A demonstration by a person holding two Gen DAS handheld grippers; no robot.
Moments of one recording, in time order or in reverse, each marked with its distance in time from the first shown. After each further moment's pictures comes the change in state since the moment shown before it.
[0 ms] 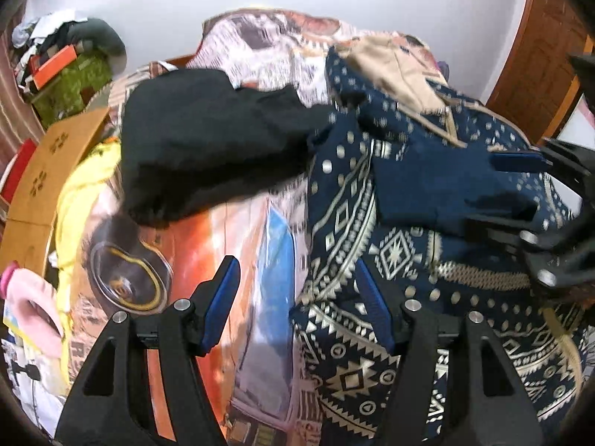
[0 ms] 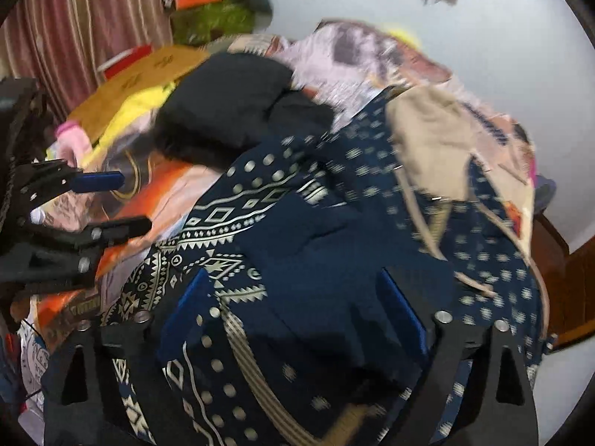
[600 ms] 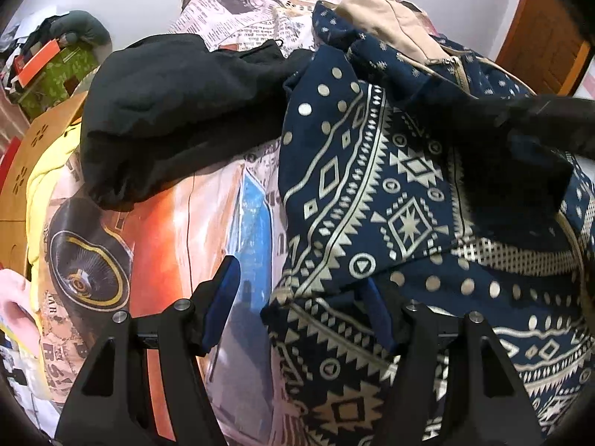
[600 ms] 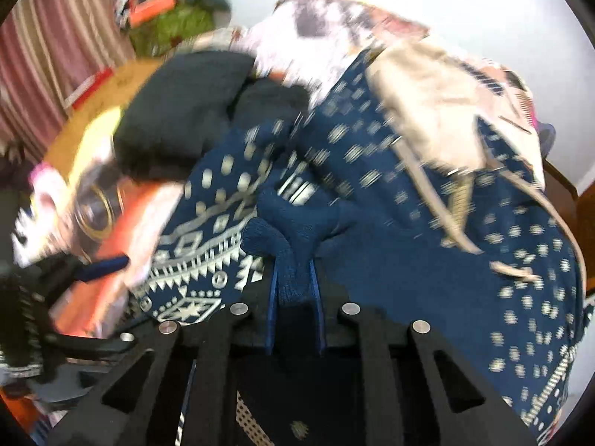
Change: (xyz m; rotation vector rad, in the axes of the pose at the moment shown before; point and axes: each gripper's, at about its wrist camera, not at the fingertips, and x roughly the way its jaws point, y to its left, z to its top) left arm 0.053 -0.017 -0.008 0.032 0.073 0.005; right arm 0.015 -0.034 0.003 0.229 -0.023 -0.002
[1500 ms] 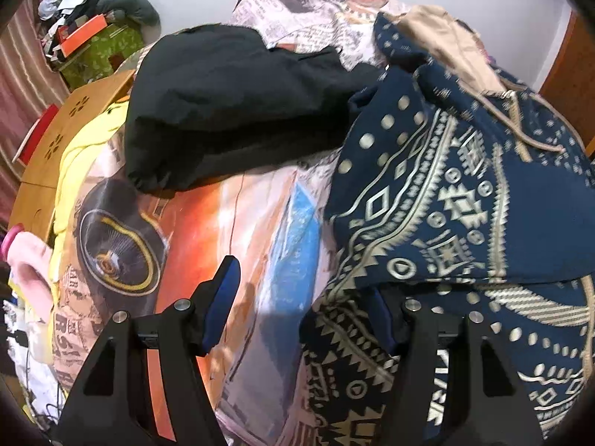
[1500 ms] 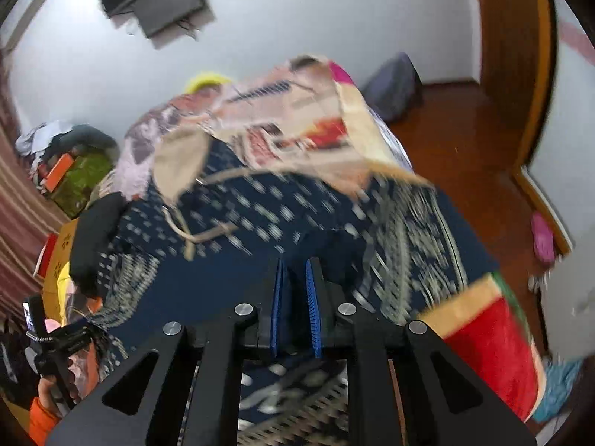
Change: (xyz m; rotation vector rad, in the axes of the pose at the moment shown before) left arm 0.005 0.018 0.005 -0.147 0.007 0.140; right arm -0.132 -0.192 -0.114 0.570 -0.206 -0.140
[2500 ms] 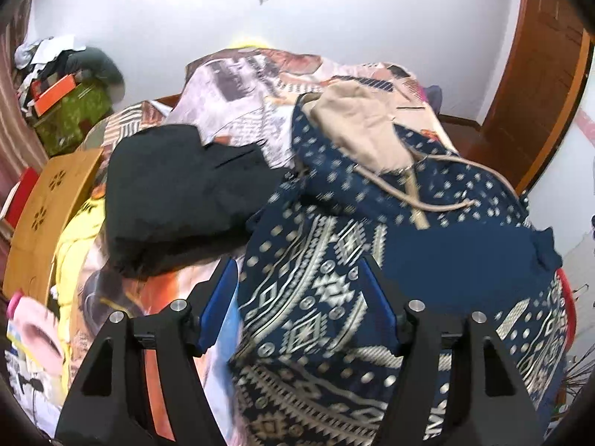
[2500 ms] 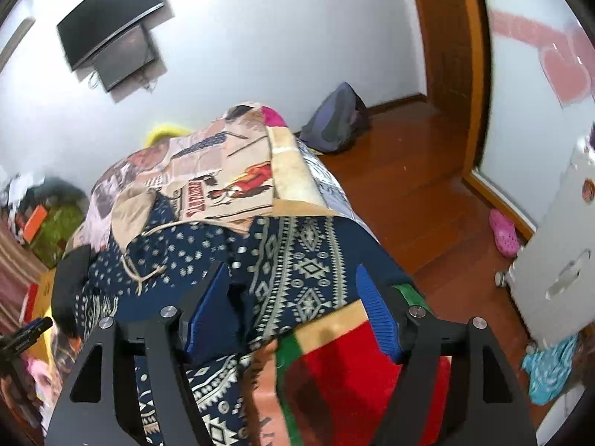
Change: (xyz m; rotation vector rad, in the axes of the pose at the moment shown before) left arm -0.096 -0.065 0.051 0.107 -0.192 -0.149; right arm -0.067 -0.087 0.006 0.126 -0.163 -0.105
